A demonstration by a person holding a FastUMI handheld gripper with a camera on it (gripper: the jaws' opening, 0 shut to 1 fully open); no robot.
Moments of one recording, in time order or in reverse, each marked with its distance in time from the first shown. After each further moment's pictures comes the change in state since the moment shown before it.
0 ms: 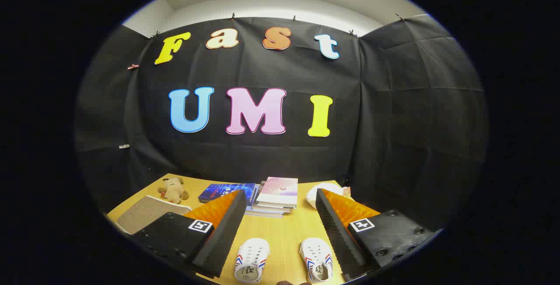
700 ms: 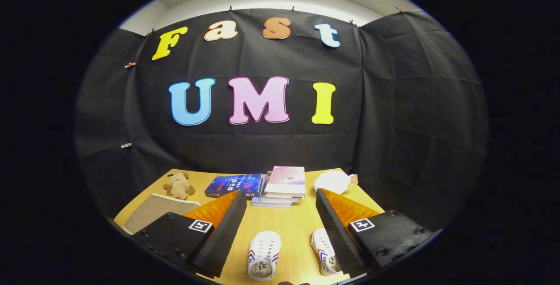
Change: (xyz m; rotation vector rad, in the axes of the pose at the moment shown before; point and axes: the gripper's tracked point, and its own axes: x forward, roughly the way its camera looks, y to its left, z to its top) arm 0.003 0.026 -0.023 0.031 0.087 -0.011
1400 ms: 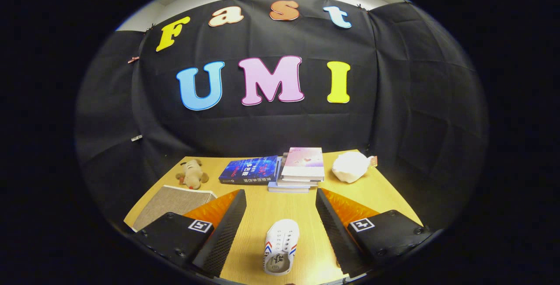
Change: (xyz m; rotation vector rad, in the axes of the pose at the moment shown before) arm 0.019 0.036 -0.037 0.048 0.160 0.125
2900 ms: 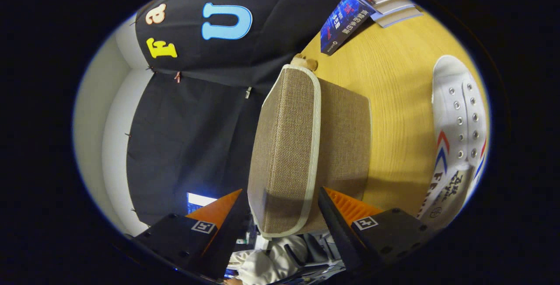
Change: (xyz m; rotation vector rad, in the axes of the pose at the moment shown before) arm -0.012 0.170 -0.180 0.754 0.838 0.948
